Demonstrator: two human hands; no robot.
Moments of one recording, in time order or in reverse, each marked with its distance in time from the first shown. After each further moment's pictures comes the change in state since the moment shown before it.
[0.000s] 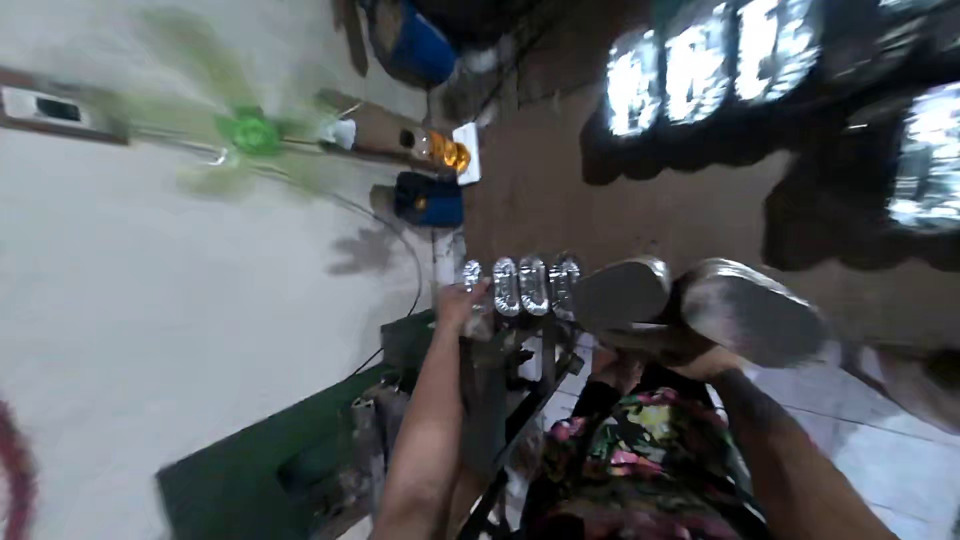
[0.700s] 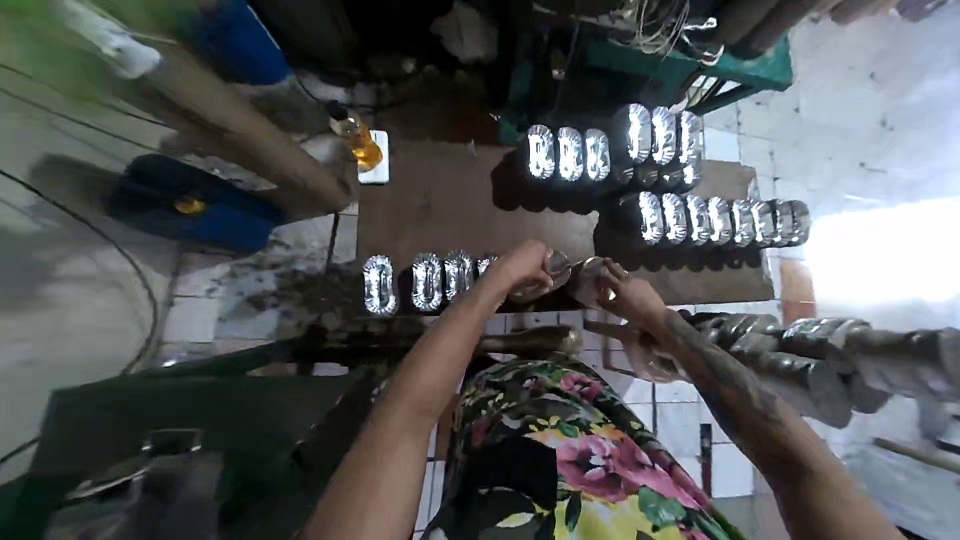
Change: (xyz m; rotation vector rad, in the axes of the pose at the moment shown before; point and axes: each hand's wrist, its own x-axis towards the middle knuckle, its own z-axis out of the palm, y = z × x) left_hand -0.083 0.121 0.070 0.227 -0.562 1.498; right_hand -0.087 -0.175 -0.125 -0.769 0.322 0.291
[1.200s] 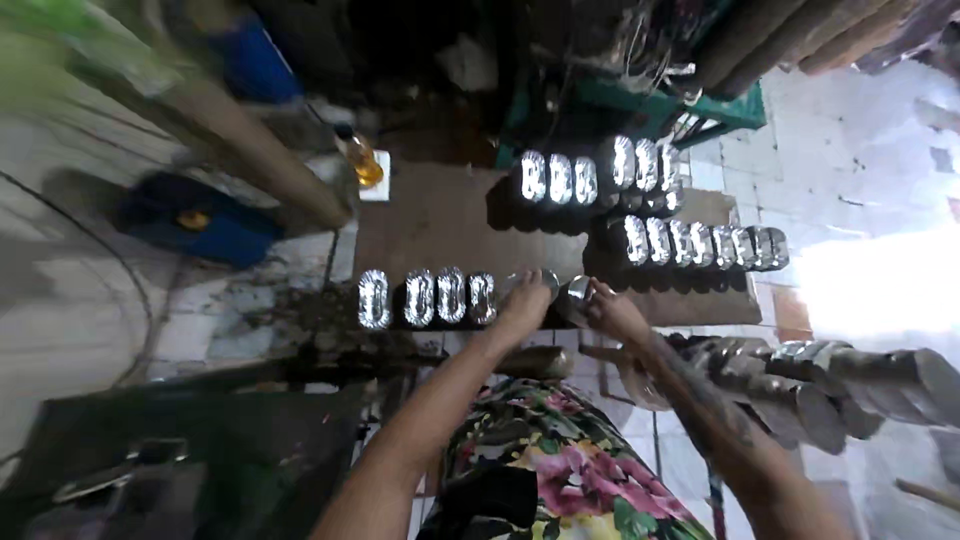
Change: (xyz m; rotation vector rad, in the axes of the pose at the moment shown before) left_hand -0.014 0.047 0.063 0.157 0.237 -0.241; right_hand 0.000 -0.009 0.005 0.054 0.008 0.057
